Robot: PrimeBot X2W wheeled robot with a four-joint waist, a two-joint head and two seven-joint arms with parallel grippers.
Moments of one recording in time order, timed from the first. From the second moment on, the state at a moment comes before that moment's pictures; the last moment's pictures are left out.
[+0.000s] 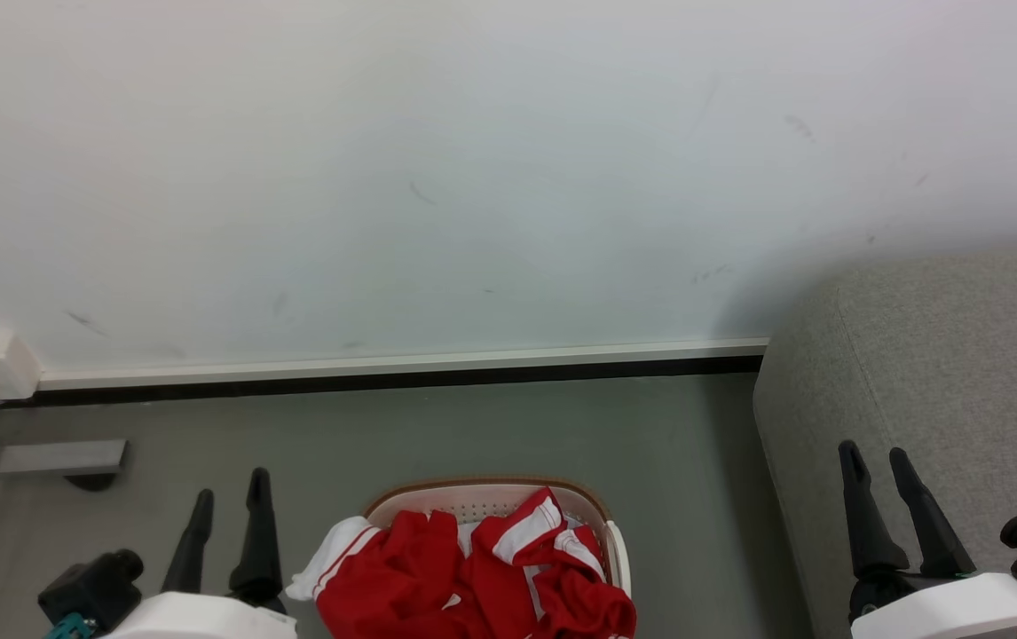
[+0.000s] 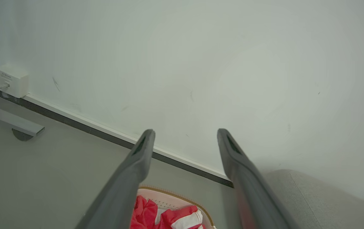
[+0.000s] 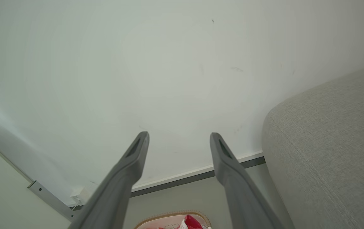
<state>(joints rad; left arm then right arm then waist) -0.06 0.05 0.03 0.18 -0.52 -0.03 -0.14 -0.10 -0.13 0.15 0.19 0.72 0.13 -0.14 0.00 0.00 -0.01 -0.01</state>
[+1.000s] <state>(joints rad) -0.06 0.05 0.03 0.15 -0.25 -0.03 -0.21 -0.12 -0.12 0.19 0.19 0.49 0.13 -0.21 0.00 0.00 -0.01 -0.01</state>
